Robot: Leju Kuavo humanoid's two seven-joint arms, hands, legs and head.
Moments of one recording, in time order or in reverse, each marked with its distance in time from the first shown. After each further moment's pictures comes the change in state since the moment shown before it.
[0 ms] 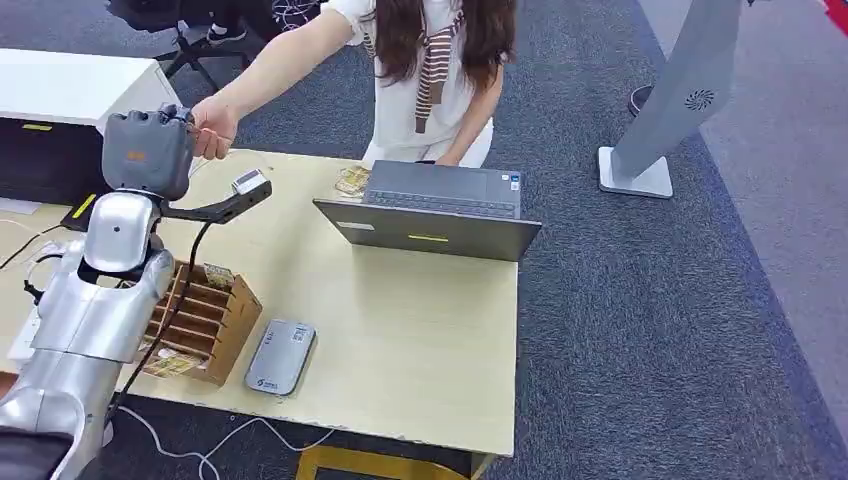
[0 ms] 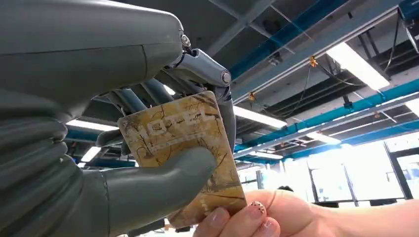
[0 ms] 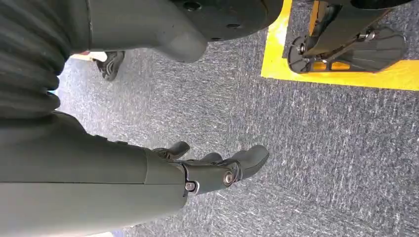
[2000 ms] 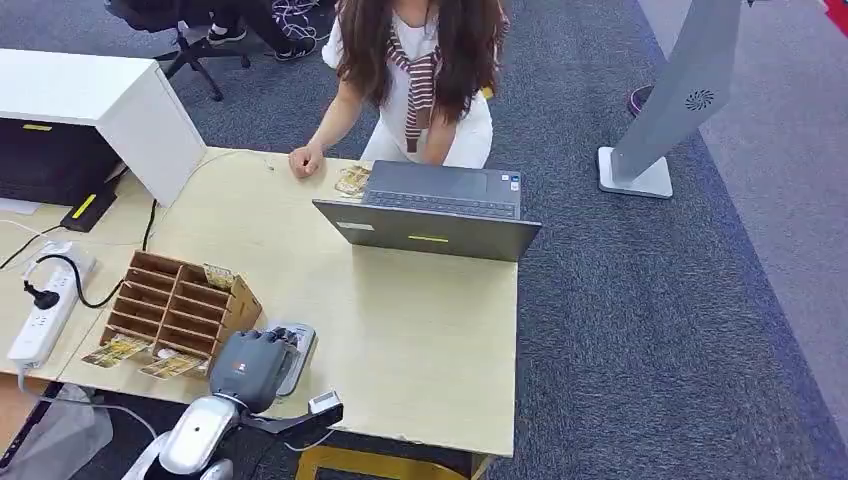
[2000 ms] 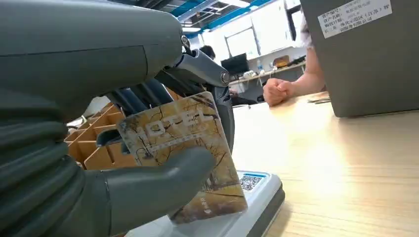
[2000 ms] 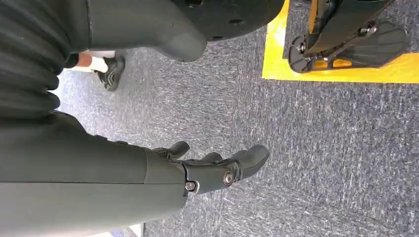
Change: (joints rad) left arm 0.706 -0.062 -0.124 -0.346 0.146 -0.187 -0.003; right arm 0.007 0.007 0.003 0.000 -0.053 -0.031 0.009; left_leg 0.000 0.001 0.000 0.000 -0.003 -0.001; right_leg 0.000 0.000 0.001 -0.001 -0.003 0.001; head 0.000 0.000
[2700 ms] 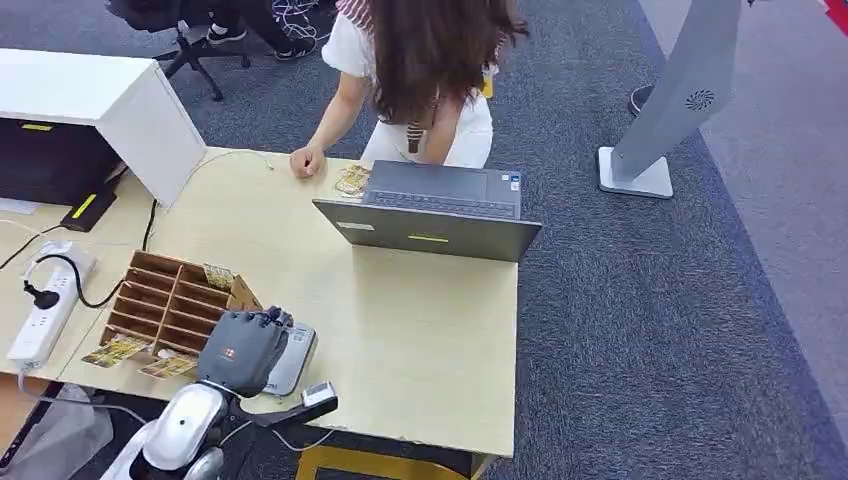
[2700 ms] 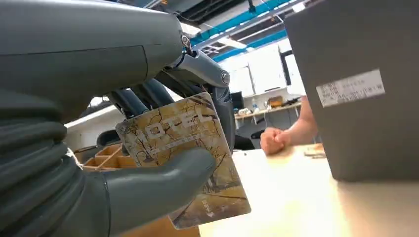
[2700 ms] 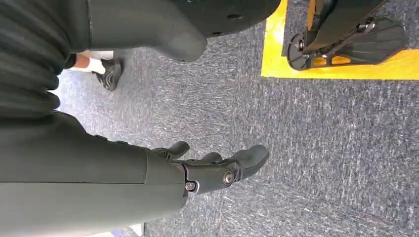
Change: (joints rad) left arm -0.009 0.021 0.022 -0.094 -0.045 0.052 -0.053; right arm 0.000 -0.002 0.002 0.000 -0.004 -0.008 -0.003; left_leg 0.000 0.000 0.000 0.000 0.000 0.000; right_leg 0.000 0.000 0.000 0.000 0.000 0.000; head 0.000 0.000
